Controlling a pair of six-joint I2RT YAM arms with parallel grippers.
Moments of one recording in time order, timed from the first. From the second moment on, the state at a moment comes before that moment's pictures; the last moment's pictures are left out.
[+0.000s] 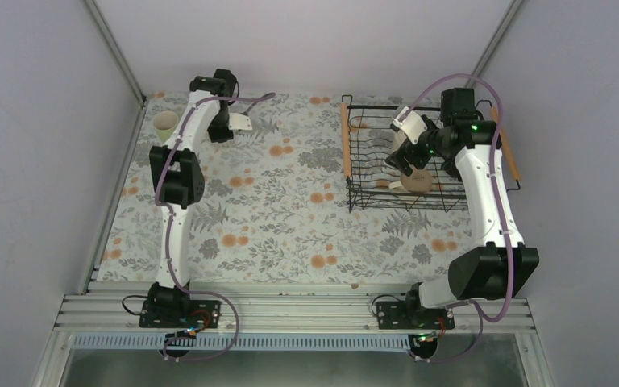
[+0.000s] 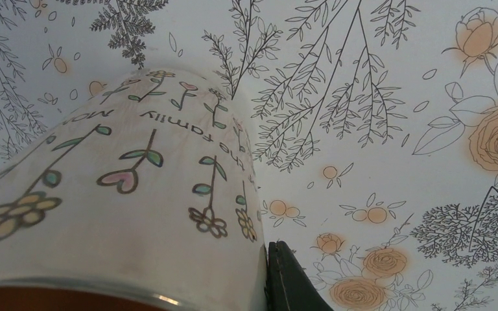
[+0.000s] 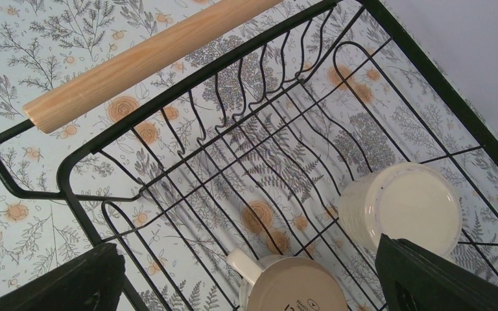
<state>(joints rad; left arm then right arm) -0.17 2.44 2.42 -1.38 -0.17 1.10 0.00 1.45 1.57 -1.11 -0.41 -0.87</state>
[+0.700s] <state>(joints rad) -0.18 2.40 2.43 -1.35 -0.25 1.11 0.00 1.45 1.57 -1.11 -0.40 -0.87</state>
